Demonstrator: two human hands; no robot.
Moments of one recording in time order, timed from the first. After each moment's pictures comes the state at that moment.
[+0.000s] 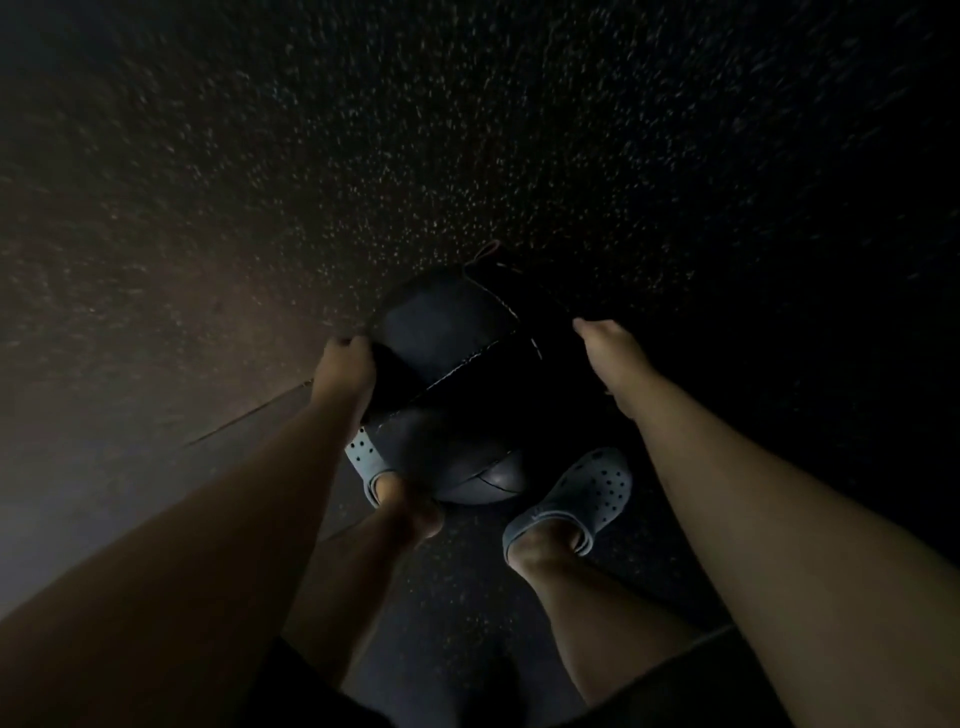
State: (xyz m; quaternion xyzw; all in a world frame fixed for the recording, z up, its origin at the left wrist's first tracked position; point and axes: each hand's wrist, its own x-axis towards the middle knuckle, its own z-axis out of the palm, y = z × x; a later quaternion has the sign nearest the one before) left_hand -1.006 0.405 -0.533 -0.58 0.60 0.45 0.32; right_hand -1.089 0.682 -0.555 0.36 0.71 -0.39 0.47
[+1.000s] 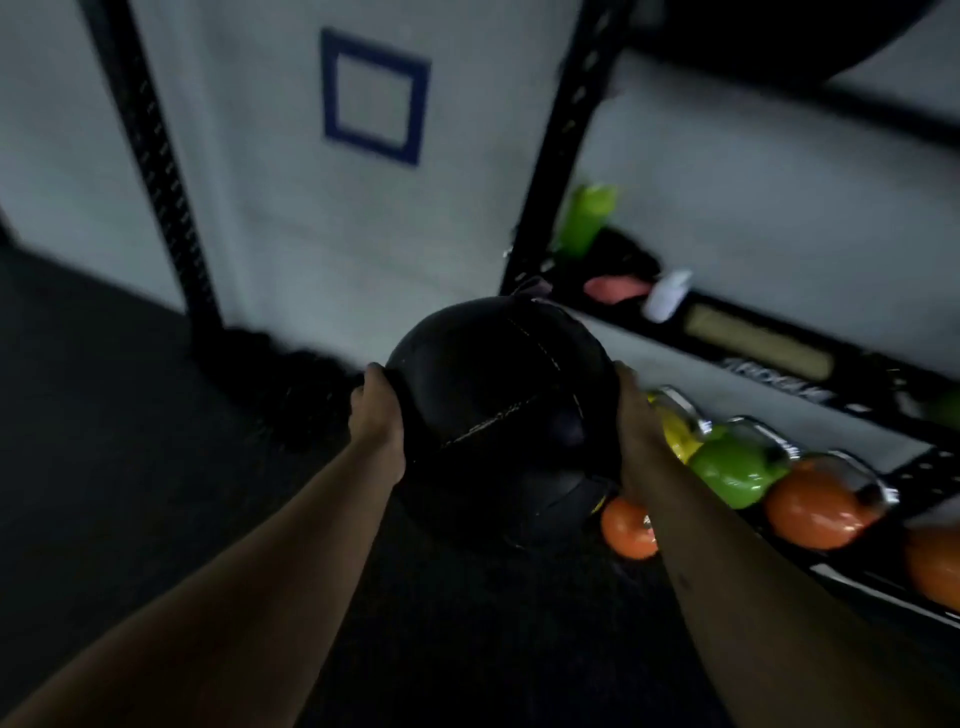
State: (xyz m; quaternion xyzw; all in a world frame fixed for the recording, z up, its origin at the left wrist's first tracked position) left_hand -1.272 0.738 0.080 -0.16 0.56 0.75 0.30; right_hand -1.112 0.943 0.148 0.44 0.60 -0.63 -0.22
